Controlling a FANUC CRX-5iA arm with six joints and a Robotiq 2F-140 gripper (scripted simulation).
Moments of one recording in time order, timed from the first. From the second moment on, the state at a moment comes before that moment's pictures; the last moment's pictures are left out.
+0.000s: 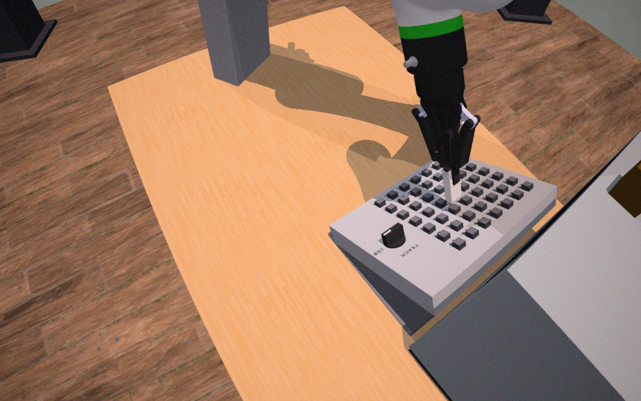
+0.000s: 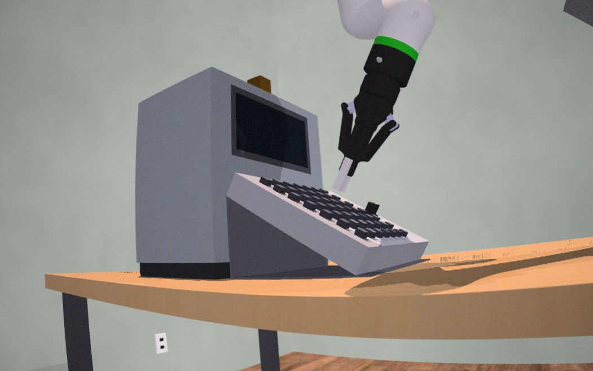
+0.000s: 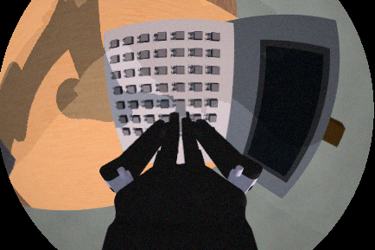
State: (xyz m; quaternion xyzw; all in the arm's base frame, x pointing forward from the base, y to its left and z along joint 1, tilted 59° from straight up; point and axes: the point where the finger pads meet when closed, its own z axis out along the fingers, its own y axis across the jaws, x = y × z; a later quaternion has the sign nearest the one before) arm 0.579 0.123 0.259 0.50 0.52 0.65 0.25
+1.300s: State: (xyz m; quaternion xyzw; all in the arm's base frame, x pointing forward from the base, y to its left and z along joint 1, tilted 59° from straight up) arm 0.556 0.162 0.240 0.50 0.52 0.65 0.25
